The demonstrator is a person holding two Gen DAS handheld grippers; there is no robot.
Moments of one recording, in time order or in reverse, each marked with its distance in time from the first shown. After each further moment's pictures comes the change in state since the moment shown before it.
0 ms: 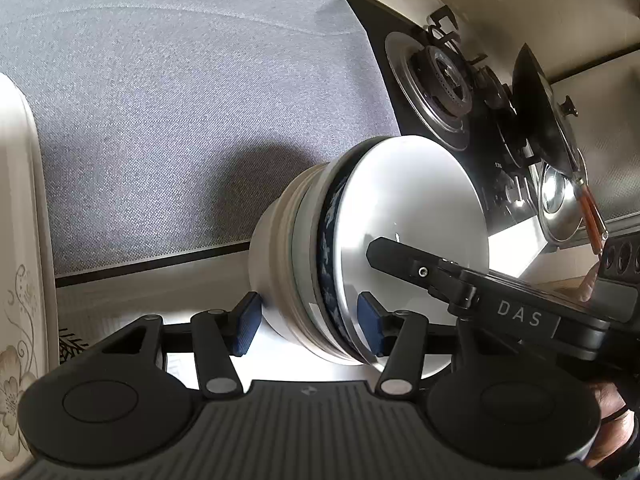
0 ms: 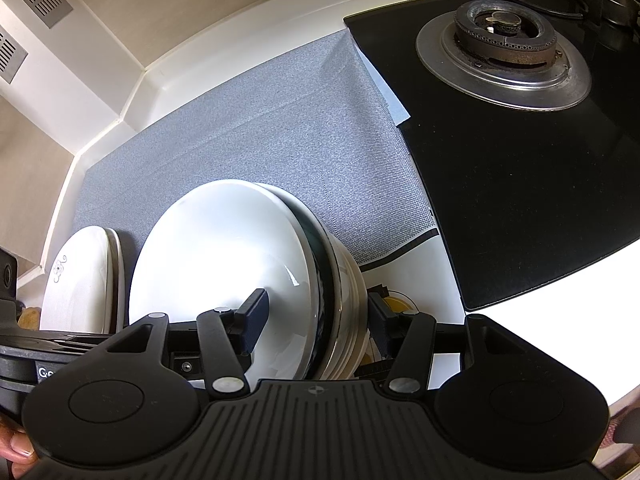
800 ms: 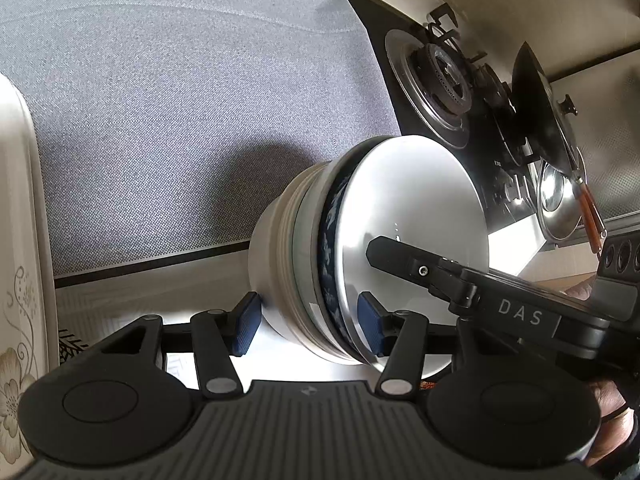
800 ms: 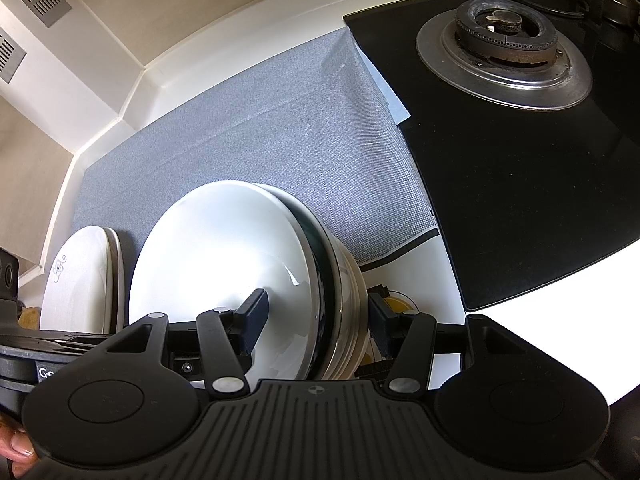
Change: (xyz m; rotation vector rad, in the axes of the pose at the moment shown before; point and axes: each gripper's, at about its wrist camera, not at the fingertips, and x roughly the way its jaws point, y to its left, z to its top) left arm 0.000 -0.002 0.002 0.000 0.011 -0.002; right arm 0.001 -0.001 0.001 0.004 0.004 -0.003
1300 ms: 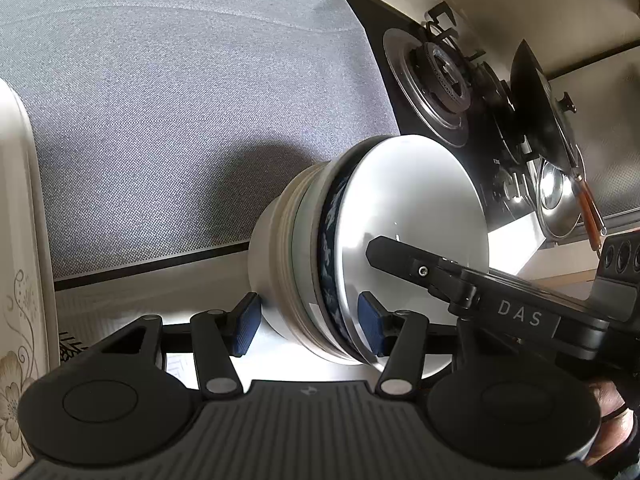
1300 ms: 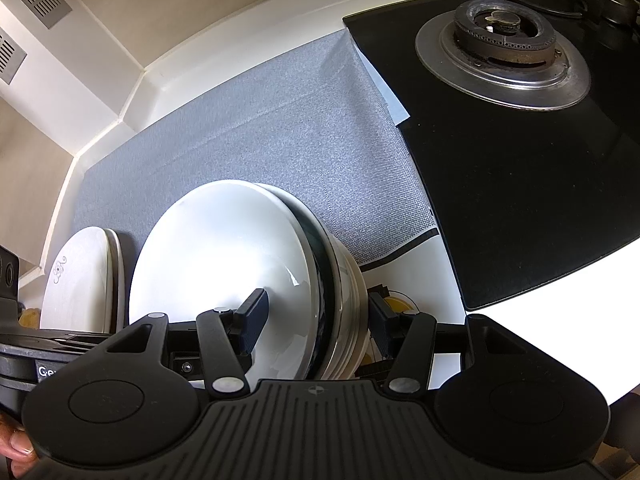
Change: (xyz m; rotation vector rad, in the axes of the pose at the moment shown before) left arm 0.002 -0.001 0.001 0.008 0.001 -0.003; right arm -0.002 0.001 -0.001 0.000 -0.006 -0.001
